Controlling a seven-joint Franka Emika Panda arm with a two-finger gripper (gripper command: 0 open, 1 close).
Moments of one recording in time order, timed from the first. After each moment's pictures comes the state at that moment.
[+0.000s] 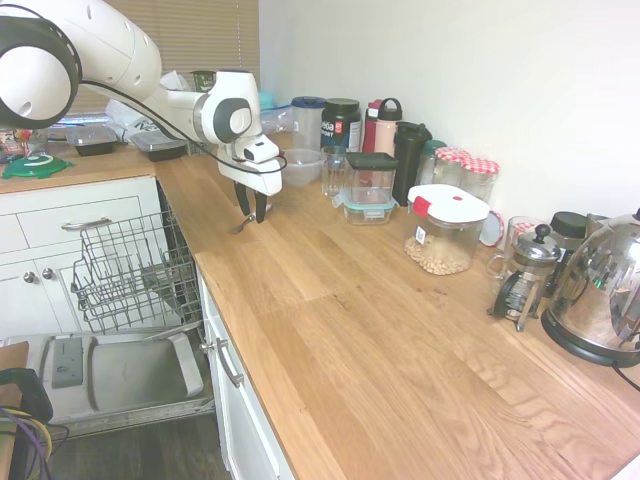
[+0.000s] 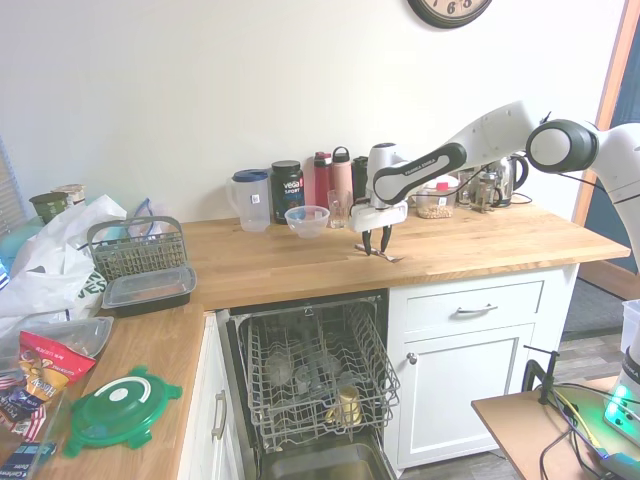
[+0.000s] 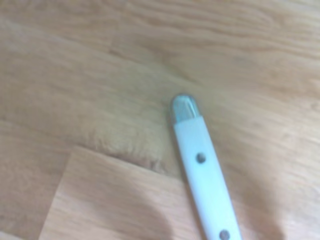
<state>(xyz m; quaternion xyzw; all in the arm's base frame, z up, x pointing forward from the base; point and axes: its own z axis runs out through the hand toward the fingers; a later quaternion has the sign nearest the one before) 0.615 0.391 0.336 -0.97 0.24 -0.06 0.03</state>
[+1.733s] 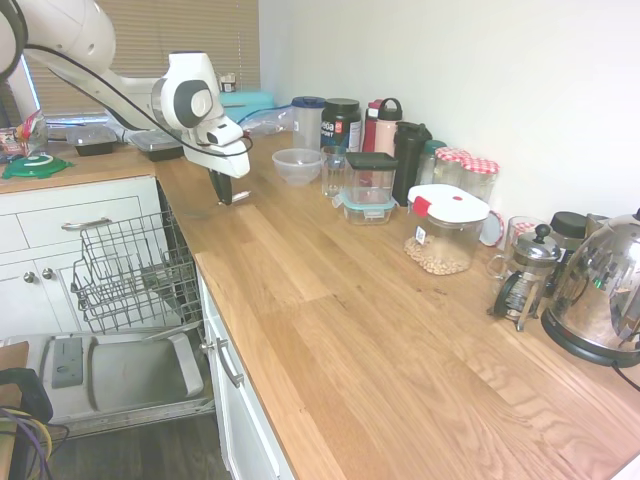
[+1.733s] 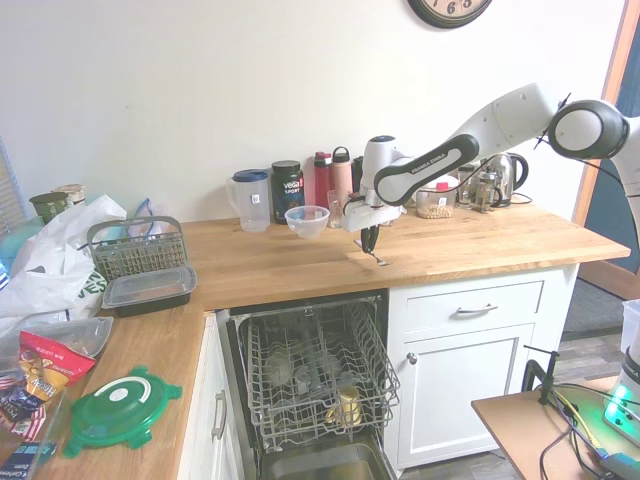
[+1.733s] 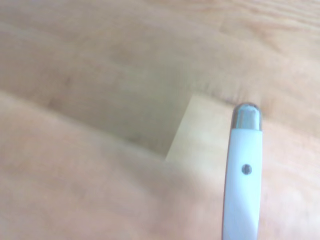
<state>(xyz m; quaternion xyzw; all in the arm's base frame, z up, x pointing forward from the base) 0.527 0.432 0.370 -0.97 0.20 -0.10 0.05</state>
